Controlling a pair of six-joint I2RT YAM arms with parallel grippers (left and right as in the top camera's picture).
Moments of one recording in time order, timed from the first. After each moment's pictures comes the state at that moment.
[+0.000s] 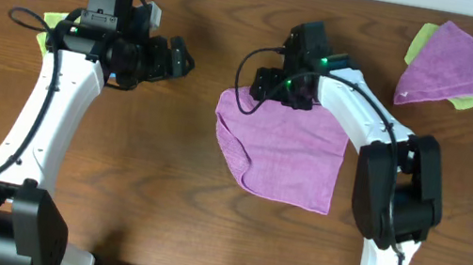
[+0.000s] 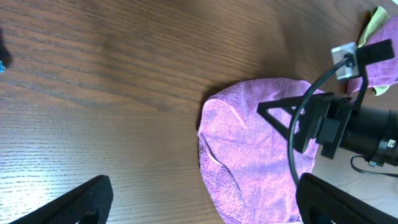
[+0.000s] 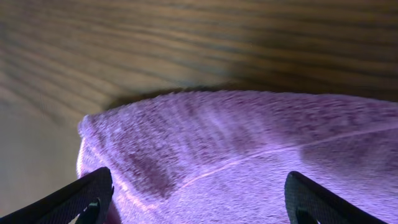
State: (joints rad) left arm -0.06 1.64 1.41 -0.85 0.44 -0.36; right arm 0.35 2.15 1.61 -0.67 -0.29 0.35
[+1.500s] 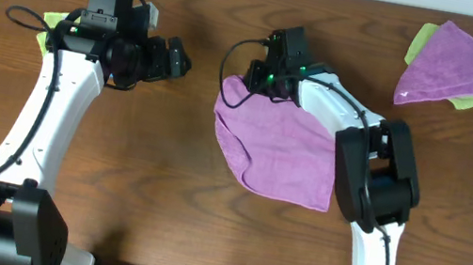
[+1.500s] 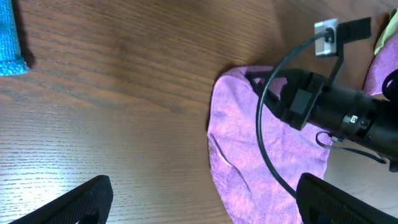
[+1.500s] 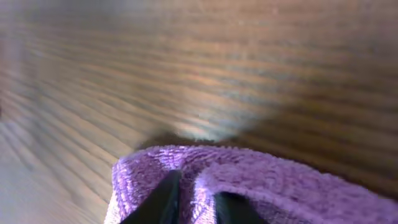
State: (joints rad) left arm -0.06 1.64 1.41 -0.86 0.38 -0.35; right arm 0.40 2.29 1.61 -0.32 -0.34 0.47
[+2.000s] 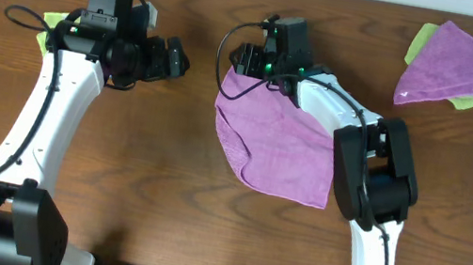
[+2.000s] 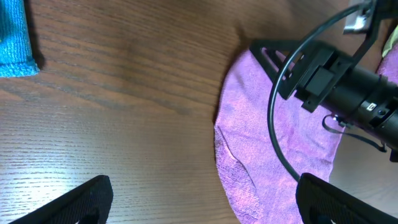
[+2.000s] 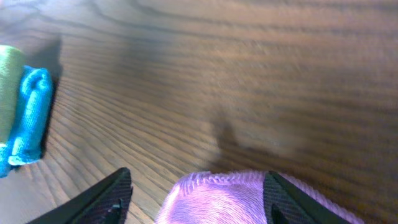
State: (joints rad) left arm -0.06 1.64 1.41 -0.86 0.36 -0.35; right arm 0.40 2.30 1.61 -0.07 -0.36 0.49
